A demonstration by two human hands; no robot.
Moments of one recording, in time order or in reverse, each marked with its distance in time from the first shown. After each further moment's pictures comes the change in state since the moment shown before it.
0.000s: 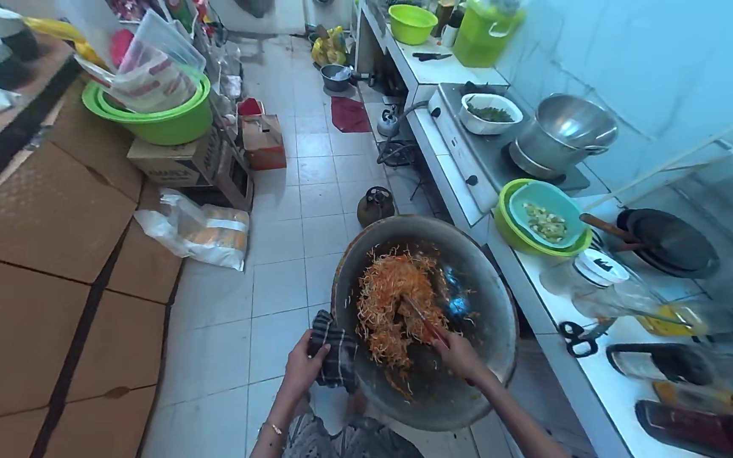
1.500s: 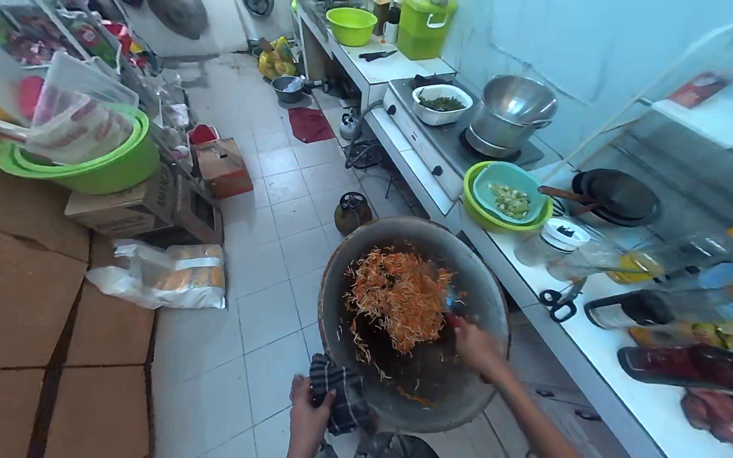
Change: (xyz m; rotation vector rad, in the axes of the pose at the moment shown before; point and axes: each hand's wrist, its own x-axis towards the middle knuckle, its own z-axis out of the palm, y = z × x) left_hand -0.025 -0.020 0.028 0.003 0.080 -0.050; right_hand -0.059 -0.020 -0.036 0.153 0.122 0.227
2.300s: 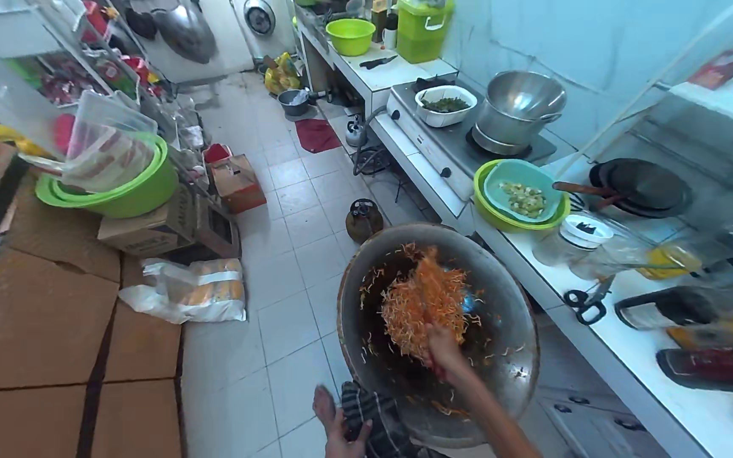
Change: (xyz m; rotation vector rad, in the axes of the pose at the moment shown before) left_hand -0.035 -0.013 0.015 -0.050 -0.062 -0.050; right_hand 0.040 -0.060 0.082 0.831 0.048 -0.012
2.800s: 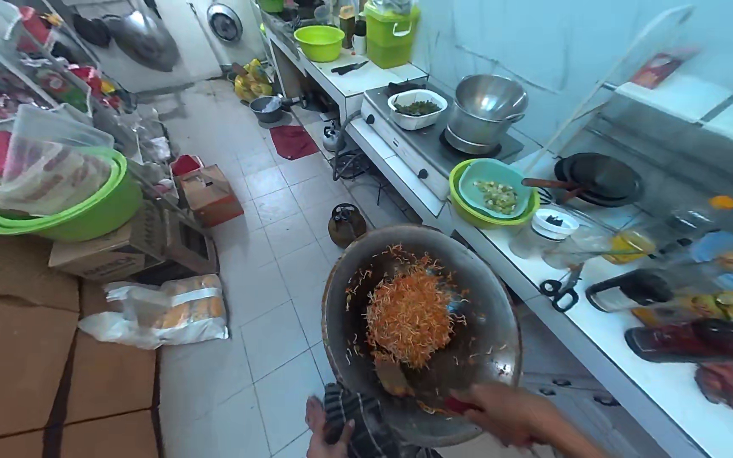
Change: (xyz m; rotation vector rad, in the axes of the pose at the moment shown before) left_hand 0.022 0.002 -0.011 0.003 0.000 0.047; right_hand -0.100 -0.025 -0.104 -1.167 -0.646 0.047
